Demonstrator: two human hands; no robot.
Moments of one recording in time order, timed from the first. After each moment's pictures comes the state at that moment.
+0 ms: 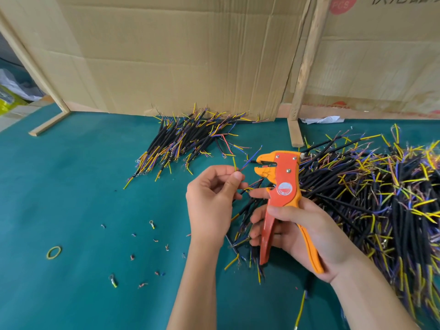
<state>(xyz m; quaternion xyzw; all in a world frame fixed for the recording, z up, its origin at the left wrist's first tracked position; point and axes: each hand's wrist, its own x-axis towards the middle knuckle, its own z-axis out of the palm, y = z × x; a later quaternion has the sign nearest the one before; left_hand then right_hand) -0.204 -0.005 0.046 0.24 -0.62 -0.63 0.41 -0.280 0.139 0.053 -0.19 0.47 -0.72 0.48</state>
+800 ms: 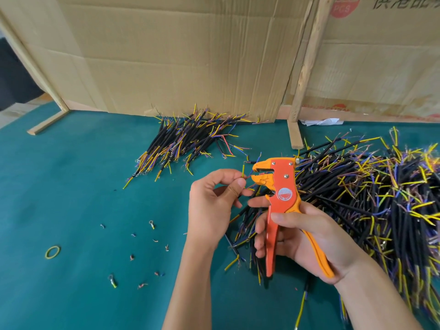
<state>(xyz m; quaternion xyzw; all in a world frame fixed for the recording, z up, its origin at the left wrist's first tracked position) -0.202 -0.012 0.042 0.18 -0.66 -0.63 0.37 -0.283 0.147 0.054 -0.21 0.45 -0.69 0.52</state>
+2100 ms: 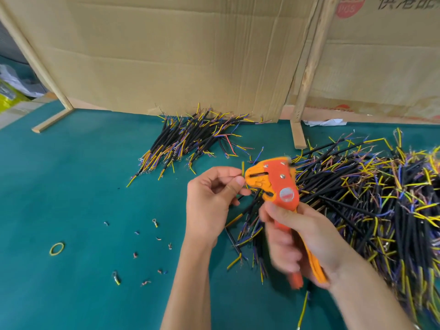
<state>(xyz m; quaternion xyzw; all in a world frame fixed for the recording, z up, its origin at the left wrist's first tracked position) -0.199 -0.020 0.040 0.18 -0.63 -0.66 0.37 -0.271 0.138 0.053 -0.17 0.45 -0.70 0.53</state>
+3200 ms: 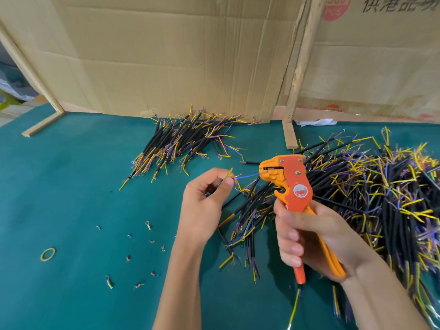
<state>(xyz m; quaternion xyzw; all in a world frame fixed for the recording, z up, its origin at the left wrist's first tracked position) -0.196 -0.021 0.040 0.16 -0.71 -0.58 0.37 -0.289 0.165 0.059 -0.24 0.41 -0.69 0.54</state>
